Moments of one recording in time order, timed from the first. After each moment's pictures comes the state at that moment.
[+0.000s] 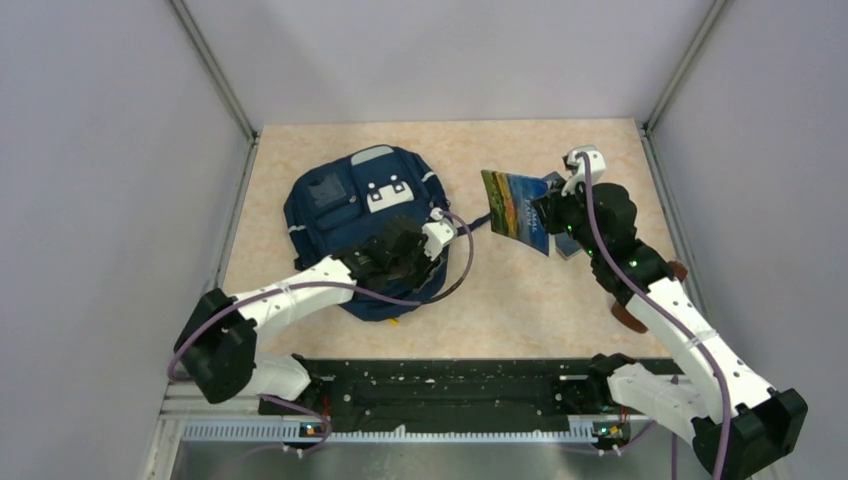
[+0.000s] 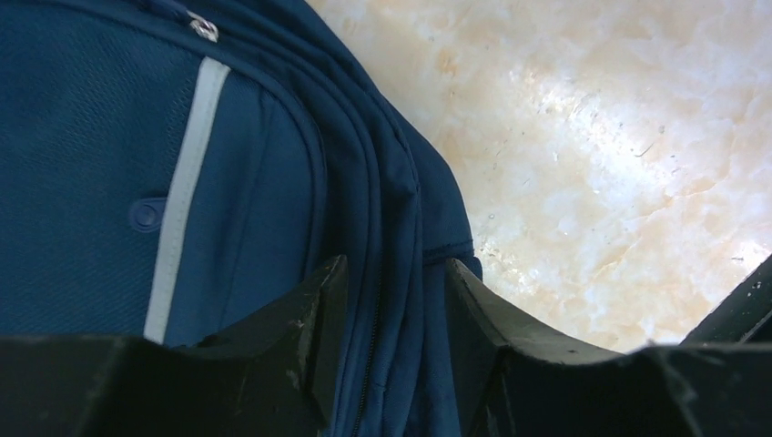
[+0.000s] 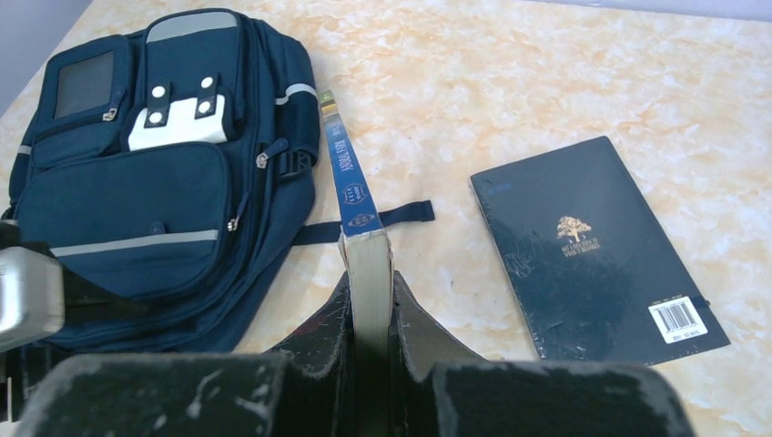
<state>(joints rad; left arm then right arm) -0.78 1.35 0.87 -0.28 0.03 0.12 0.43 0.94 0.90 -0.23 0.05 0.17</state>
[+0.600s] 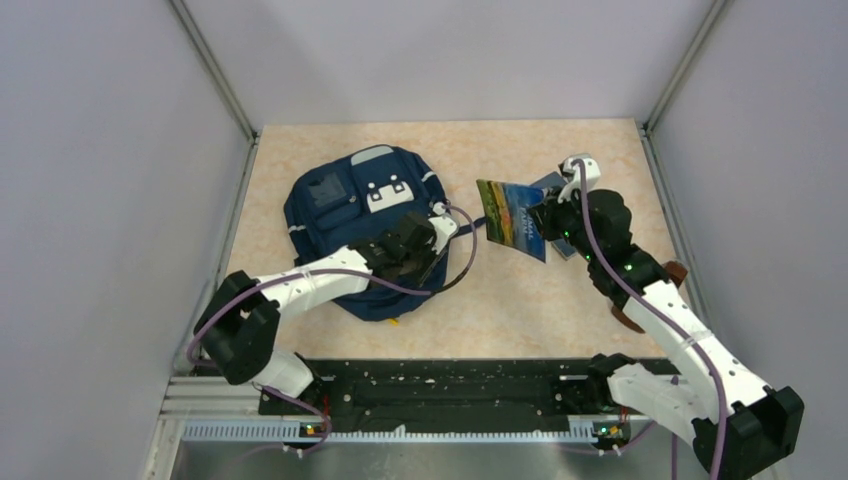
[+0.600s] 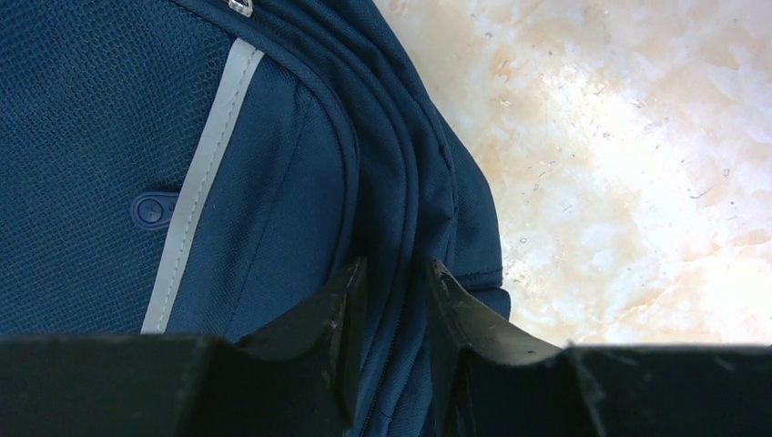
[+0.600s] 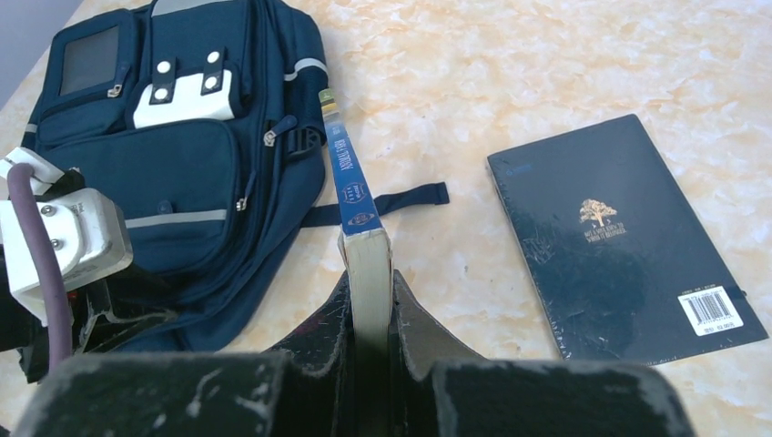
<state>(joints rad) -0.78 1.48 0.94 -0.32 -0.07 0.02 0.43 0.93 0.84 -0.20 0.02 0.19</state>
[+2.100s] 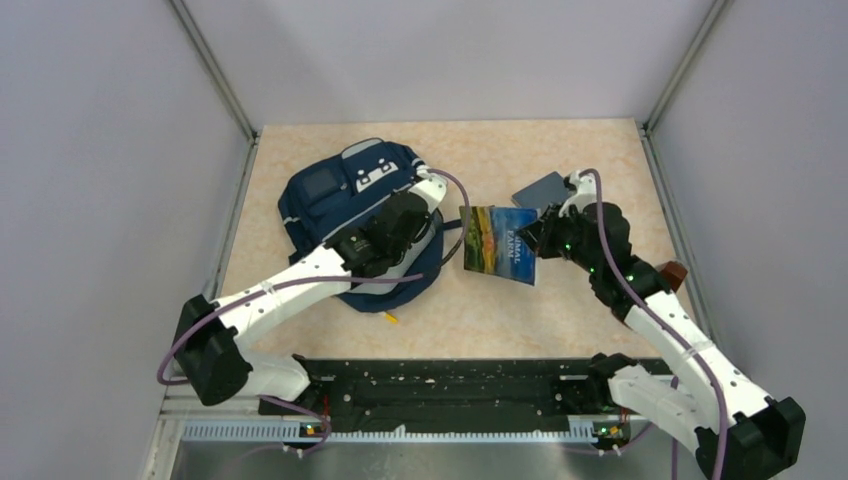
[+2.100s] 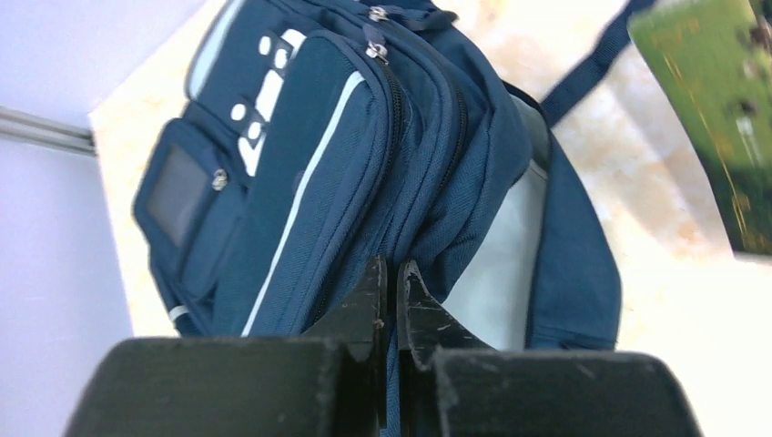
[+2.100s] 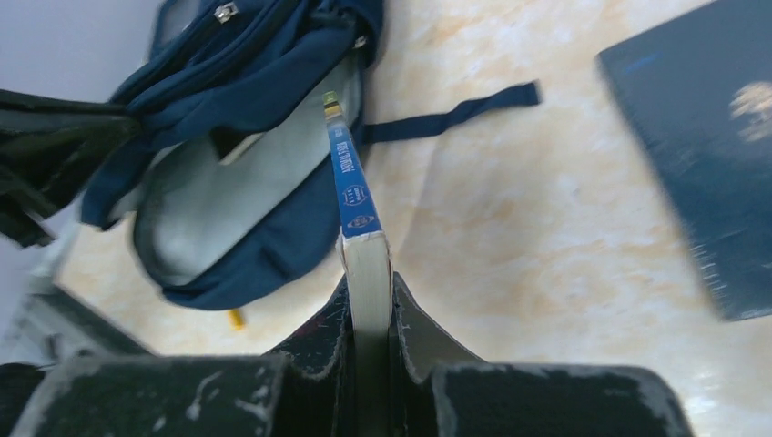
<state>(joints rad) -0.83 1.36 1.09 -0.35 -0.54 0.09 0.43 0.87 0.76 -0.24 -0.11 0.39</state>
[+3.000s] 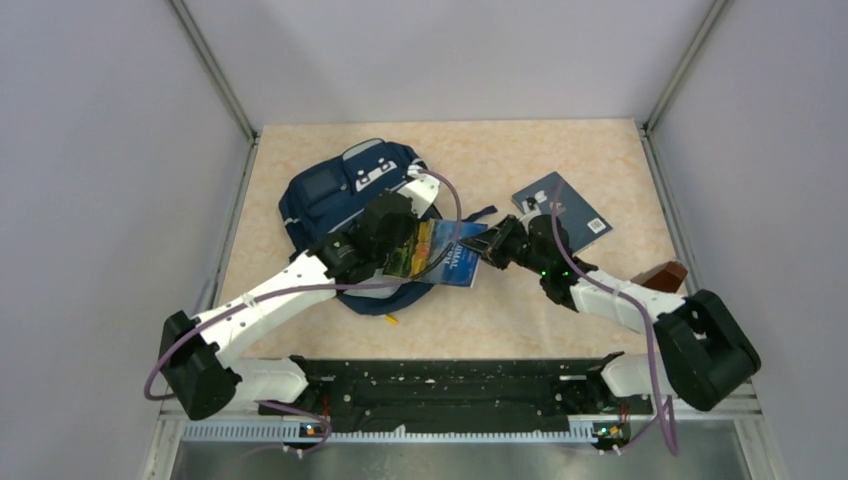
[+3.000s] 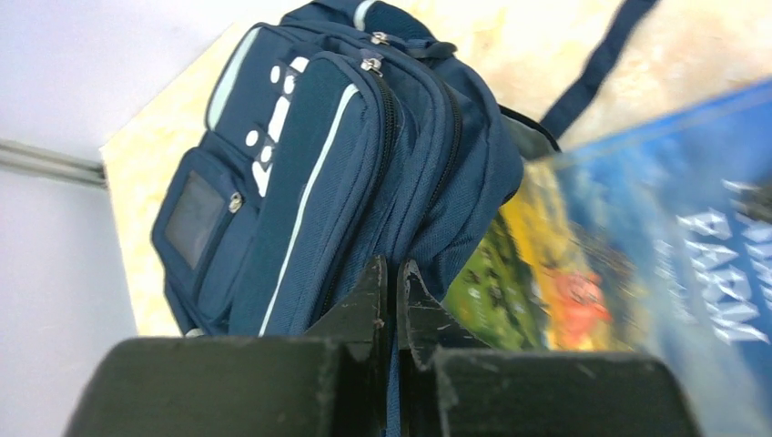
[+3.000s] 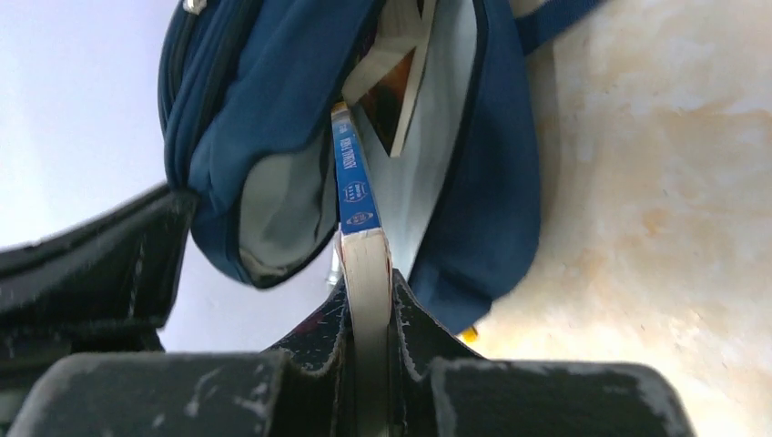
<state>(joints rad) -0.81 1.27 1.08 -0.30 -0.53 0.18 0.57 1.26 0.55 0.40 -0.25 1.25</state>
